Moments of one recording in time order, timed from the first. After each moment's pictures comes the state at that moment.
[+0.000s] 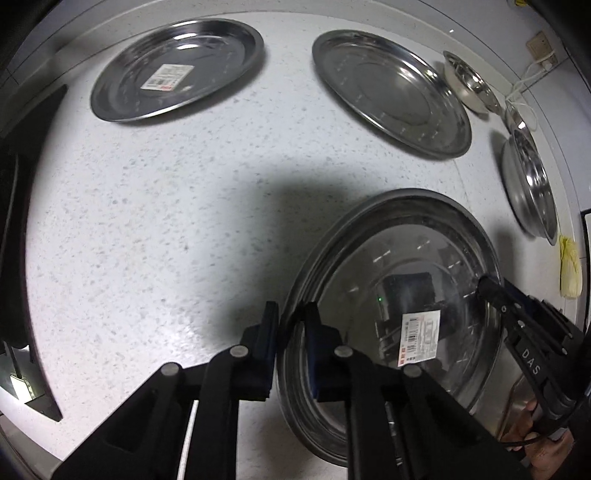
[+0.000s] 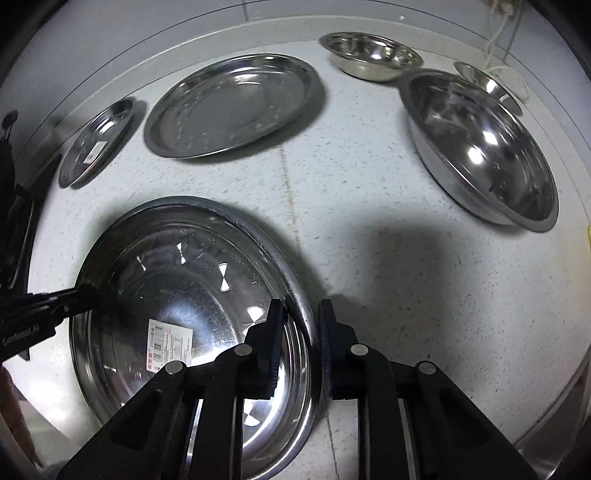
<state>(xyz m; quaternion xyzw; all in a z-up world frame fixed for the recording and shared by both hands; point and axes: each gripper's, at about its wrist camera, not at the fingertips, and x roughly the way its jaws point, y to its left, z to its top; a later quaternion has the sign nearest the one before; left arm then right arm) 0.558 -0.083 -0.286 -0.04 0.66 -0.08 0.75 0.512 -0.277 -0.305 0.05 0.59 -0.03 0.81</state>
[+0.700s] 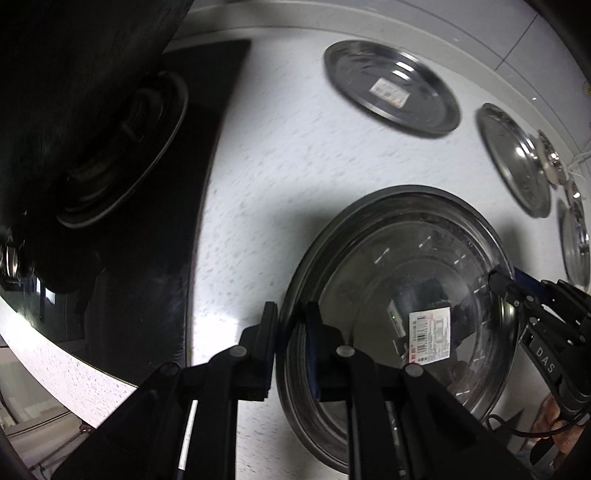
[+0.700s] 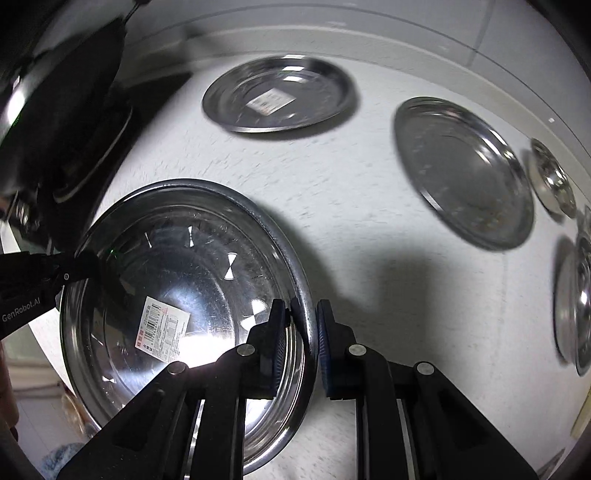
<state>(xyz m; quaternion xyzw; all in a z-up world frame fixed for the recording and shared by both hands) 0.512 0.087 -0.277 -0.08 0.64 0.06 0.76 0.542 -0.097 -0.308 -0.08 0.60 0.15 0.79</state>
